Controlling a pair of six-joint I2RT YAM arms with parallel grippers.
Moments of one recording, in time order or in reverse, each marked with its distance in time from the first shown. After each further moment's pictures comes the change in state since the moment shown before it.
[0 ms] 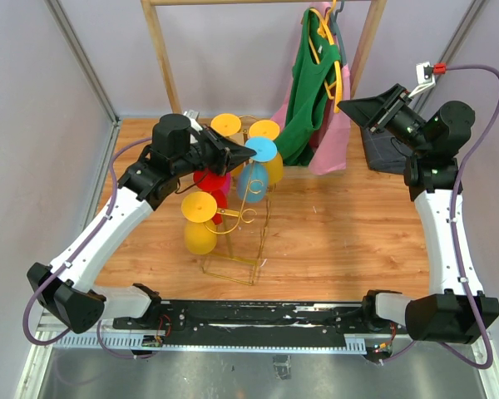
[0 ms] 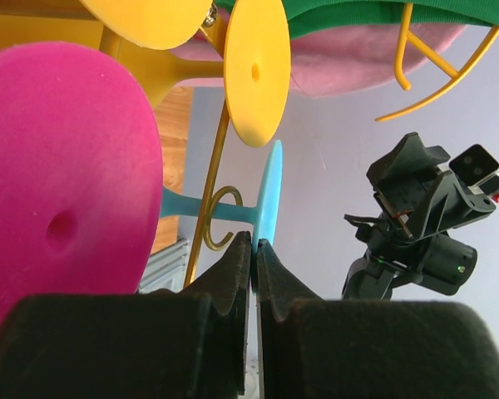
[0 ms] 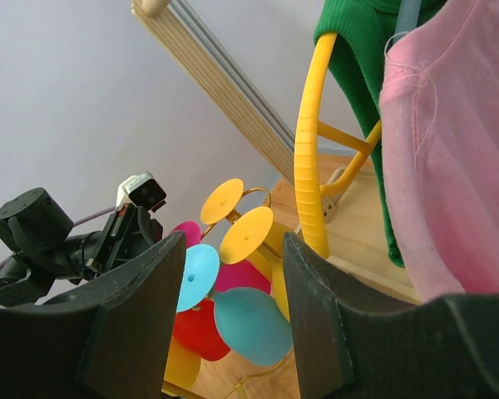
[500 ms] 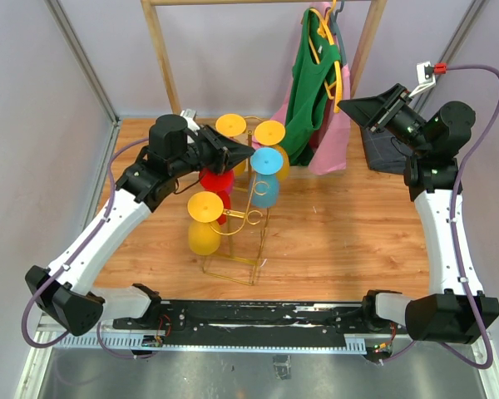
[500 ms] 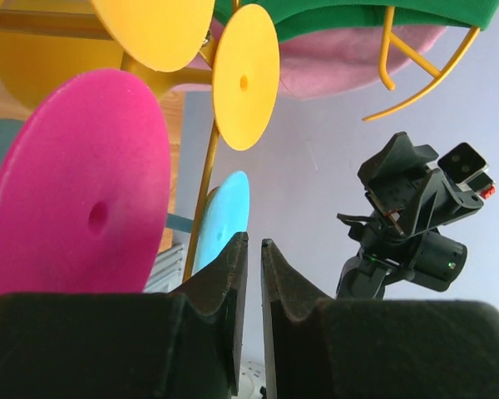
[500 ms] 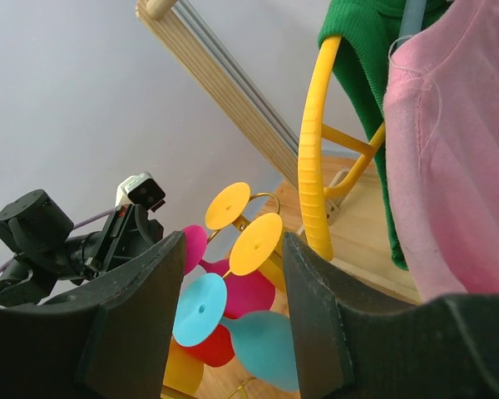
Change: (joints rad) left arm 0.006 -0.014 -0.014 0.024 0.005 -0.002; right arm 0.000 0.000 -0.002 0.014 -0.002 0.011
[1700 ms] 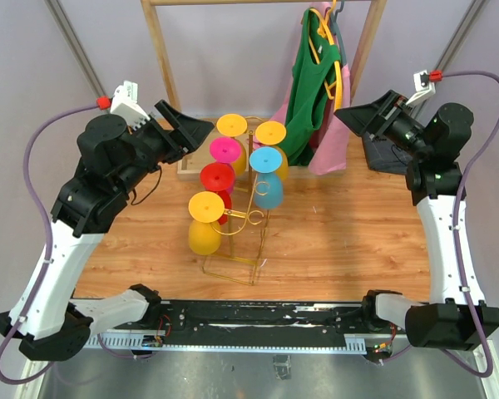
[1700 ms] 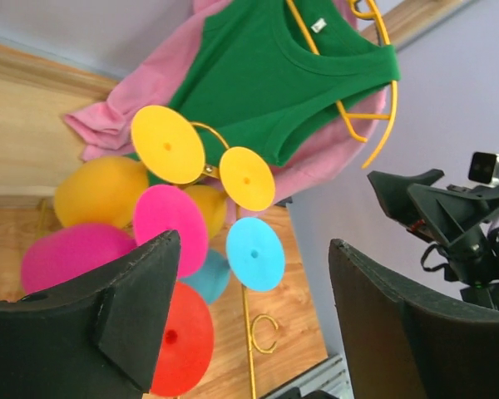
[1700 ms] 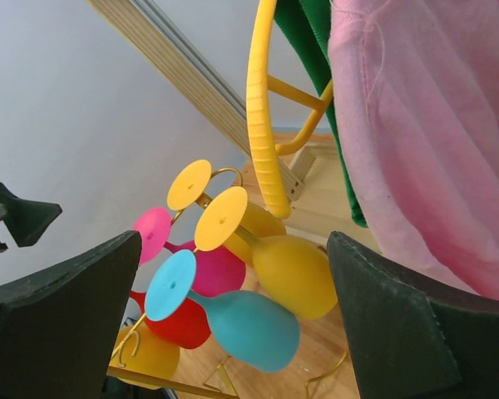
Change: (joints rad) left arm 0.000 -0.162 0.276 -0.243 -0.356 0.582; right arm -0.001 -0.037 0.000 -0.192 0.055 -0.127
